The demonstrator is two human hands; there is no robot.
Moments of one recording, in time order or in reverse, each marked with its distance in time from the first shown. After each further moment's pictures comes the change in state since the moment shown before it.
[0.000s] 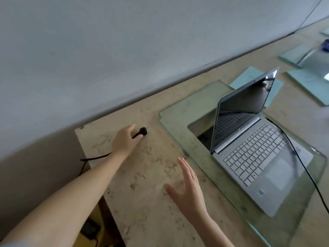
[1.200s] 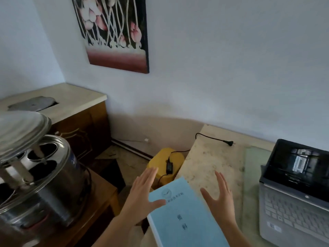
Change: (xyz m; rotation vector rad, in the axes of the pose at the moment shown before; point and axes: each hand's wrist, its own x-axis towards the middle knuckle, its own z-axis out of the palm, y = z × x) left_hand -0.574 0.217 0.037 0.063 0.530 -0.526; right_hand -0.144 0.054 -0.172 0.129 -0.518 -0.640
